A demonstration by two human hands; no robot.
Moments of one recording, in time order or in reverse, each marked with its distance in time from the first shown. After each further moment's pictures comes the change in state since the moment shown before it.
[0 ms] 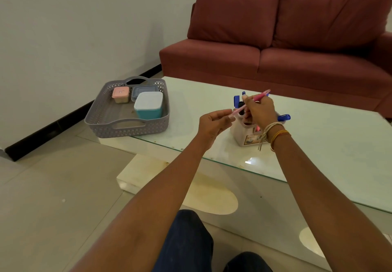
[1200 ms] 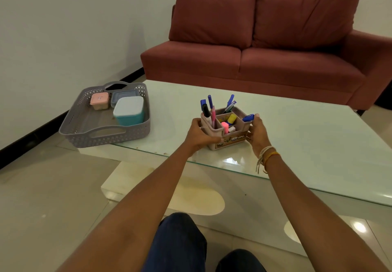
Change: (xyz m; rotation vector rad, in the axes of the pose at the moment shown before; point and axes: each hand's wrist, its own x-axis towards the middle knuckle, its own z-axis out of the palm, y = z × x) left_hand 0.010 -0.030 -0.006 0.564 -0.031 -0.092; right_hand -0.007 0.082 -0.035 0.392 -0.019 0.252
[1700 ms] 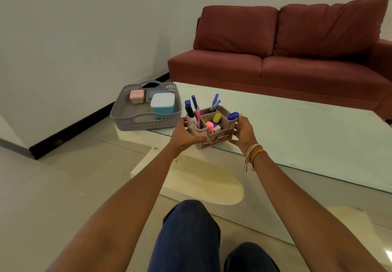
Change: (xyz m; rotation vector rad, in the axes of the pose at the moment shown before) left_hand -0.106 -0.007 -0.103 0.063 0.193 0.038; right_hand -0.085 0.011 0.087 0.041 -0.246 0.037
